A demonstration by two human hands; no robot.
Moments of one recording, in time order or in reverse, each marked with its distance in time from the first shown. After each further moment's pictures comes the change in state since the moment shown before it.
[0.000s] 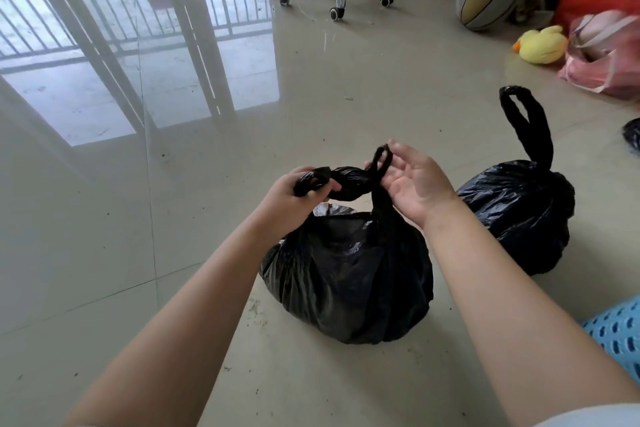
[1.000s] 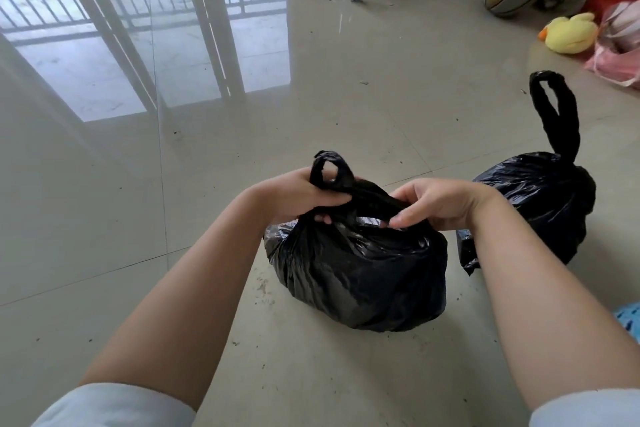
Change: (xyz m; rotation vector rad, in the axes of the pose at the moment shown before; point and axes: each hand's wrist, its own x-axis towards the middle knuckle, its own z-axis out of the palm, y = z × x) left_hand -0.001 0.002 -0.016 -0.049 -0.439 -0.271; right_hand -0.011 -0.008 -0.025 -0.968 -0.617 0.599
